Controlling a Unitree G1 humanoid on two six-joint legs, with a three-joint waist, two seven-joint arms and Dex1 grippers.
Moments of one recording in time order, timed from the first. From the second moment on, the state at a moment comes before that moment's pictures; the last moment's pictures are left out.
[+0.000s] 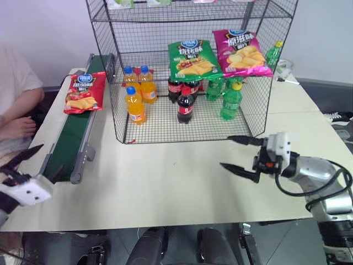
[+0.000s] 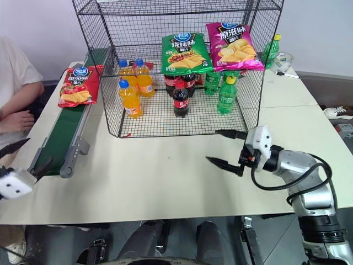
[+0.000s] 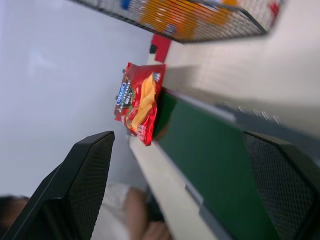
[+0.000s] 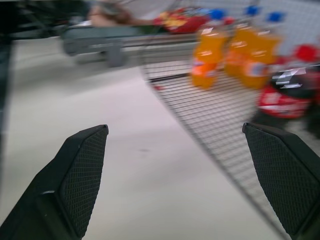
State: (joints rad) left arm 0.35 0.80 0.62 0.18 0.34 -0.84 -0.35; right arm -0.14 -0.69 -0.08 -0.14 0.50 0.10 1.14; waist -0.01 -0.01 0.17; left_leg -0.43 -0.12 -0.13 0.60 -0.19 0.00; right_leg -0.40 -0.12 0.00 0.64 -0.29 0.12
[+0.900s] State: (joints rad) left arm 0.57 0.80 0.63 0.19 0.69 -0.78 0.14; right arm -0.20 -0.64 0.03 -0.13 0.47 0.10 1.17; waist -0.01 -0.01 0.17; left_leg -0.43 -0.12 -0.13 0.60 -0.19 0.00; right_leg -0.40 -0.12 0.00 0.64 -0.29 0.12
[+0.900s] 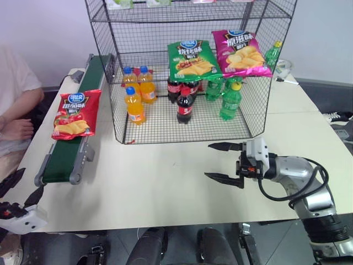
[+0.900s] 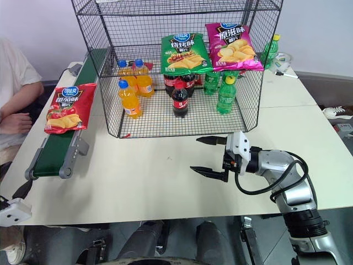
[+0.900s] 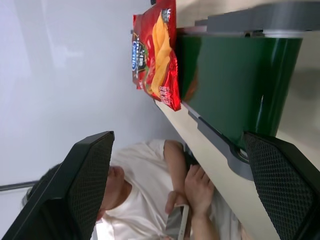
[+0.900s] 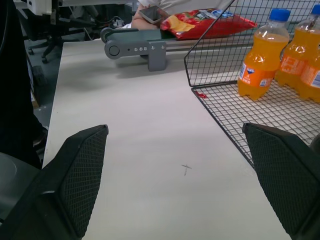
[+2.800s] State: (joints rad) left arm 0.43 0.84 0.38 0.26 0.68 -0.65 0.25; right arm -0.19 -0.65 0.03 -0.14 0.51 0.13 1.19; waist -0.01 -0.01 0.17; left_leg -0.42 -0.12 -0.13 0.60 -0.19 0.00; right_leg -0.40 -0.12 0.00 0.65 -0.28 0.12
